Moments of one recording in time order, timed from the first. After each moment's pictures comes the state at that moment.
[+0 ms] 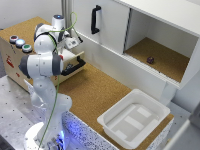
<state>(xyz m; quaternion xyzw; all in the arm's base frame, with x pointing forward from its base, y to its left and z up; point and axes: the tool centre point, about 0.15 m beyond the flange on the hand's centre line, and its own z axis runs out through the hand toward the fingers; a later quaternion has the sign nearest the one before) 0.340 0.318 0.346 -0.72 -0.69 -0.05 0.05</state>
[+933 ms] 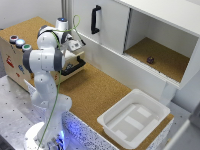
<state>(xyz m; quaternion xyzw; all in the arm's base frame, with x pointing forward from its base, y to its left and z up) 0.348 0.316 0.321 -0.71 -0.70 -0.03 0.04</state>
